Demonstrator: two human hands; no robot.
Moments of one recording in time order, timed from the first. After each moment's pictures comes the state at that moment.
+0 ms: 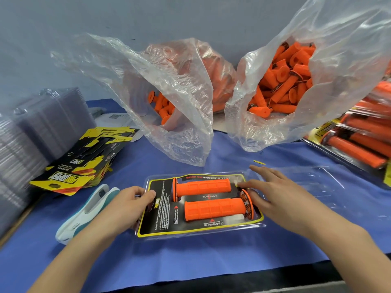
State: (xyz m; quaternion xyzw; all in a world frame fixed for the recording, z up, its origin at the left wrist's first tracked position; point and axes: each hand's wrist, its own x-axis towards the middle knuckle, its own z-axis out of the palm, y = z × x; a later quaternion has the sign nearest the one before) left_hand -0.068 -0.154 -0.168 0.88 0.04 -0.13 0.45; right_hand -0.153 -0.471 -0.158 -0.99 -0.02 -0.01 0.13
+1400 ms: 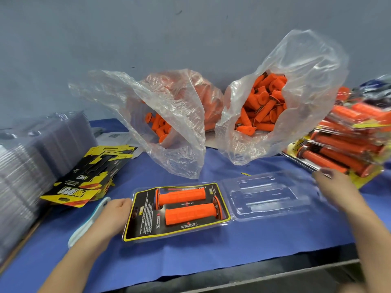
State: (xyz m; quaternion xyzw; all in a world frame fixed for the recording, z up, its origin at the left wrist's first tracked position) left_hand -0.066 -0.131 -0.163 0.89 0.08 -0.03 0.44; right_hand -0.183 -0.580 -0.143 -0.80 0.38 -0.19 0.42
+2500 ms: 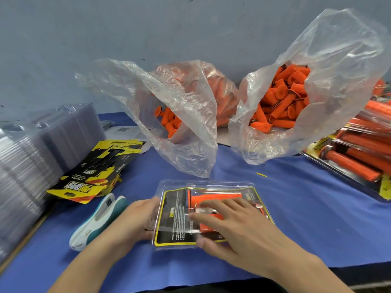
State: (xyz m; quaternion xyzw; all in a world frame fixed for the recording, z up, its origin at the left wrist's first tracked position) left_hand -0.080 -0.154 -0.164 0.76 0.01 -0.22 0.61; right_hand -0.174 -0.389 -0.156 -0.95 -0.26 -0.16 0.09
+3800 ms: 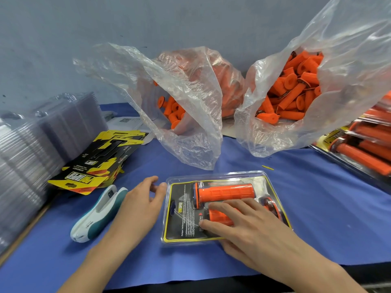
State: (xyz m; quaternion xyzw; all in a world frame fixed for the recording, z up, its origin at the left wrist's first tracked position) left_hand -0.081 -0.161 -0.166 0.93 -0.04 0.08 0.36; right_hand -0.177 -0.398 -0.170 -0.94 -0.28 -0.18 0.00
